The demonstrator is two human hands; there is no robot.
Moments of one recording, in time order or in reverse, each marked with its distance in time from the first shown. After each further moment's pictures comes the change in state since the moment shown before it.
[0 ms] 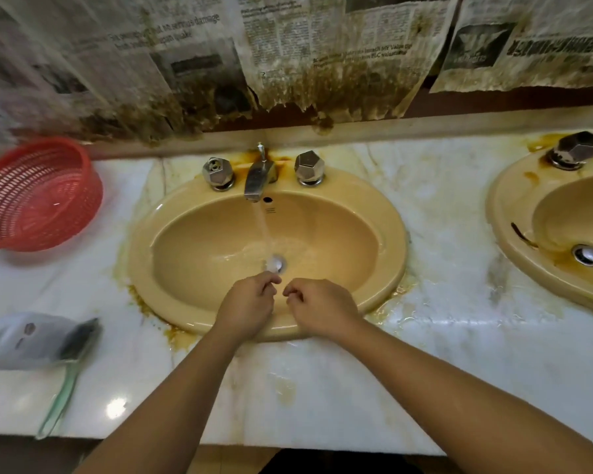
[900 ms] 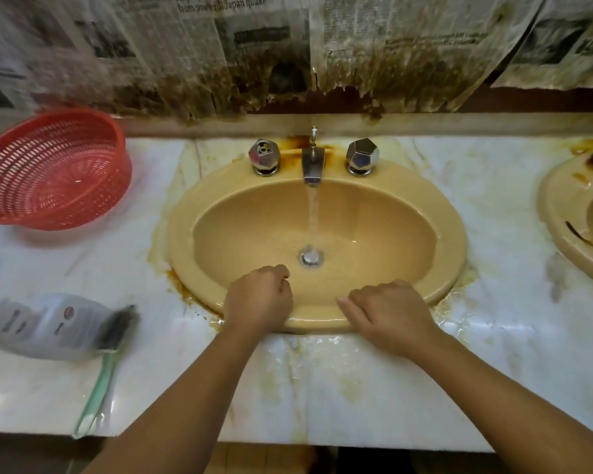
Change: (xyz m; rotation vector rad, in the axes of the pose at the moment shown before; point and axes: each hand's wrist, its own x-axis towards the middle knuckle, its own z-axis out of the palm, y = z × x) left_hand 0.005 -0.071 -0.039 0.406 0.174 0.177; right_hand -0.023 -0.011 0.014 -0.594 0.012 -0.038
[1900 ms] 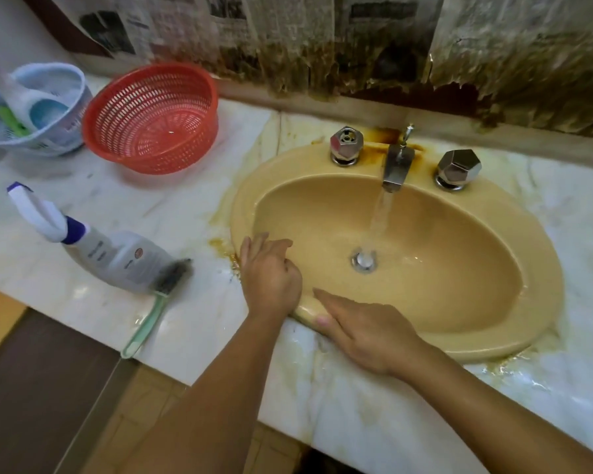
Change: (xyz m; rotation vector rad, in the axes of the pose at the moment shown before) left_hand -0.002 -0.026 0.000 -0.232 0.461 -0.381; right_hand 0.038 -0.055 -0.015 0.301 -0.225 -0.445
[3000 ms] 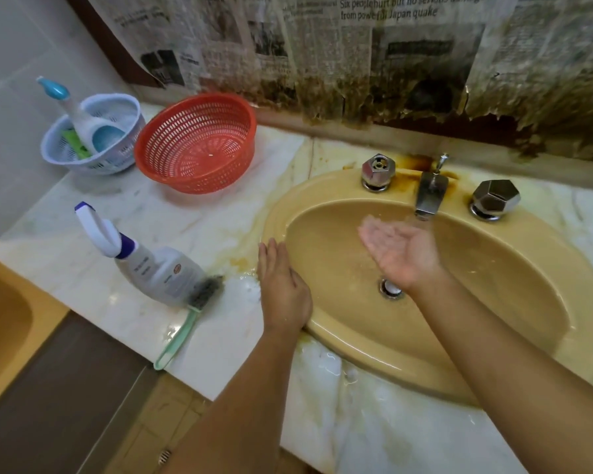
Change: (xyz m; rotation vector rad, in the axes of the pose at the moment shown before) left_hand 0.013 -0.021 -0.001 -0.193 0.056 -0.174; right_hand 0.128 0.046 -0.069 2.207 0.395 0.497
